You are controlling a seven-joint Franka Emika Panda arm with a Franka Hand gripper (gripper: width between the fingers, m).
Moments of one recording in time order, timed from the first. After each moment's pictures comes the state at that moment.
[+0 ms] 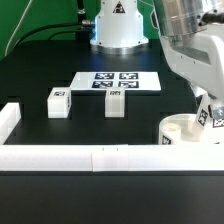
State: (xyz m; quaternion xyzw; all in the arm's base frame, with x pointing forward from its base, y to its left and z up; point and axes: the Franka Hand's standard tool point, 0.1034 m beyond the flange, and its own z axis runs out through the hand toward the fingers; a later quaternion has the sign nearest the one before) arm 0.640 0.102 0.067 -0.74 0.66 0.05 0.14
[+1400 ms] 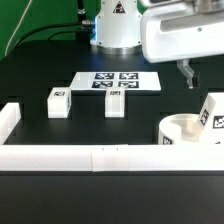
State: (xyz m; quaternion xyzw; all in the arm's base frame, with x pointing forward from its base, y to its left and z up) arm 0.639 0.119 0.111 -0.99 0.13 -0.01 0.10
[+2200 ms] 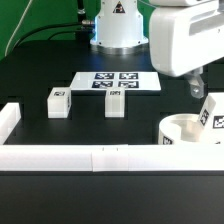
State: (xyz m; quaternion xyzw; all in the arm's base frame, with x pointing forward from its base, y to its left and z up) arm 0.635 0.115 0.103 -0.93 -0.37 -0.03 0.04
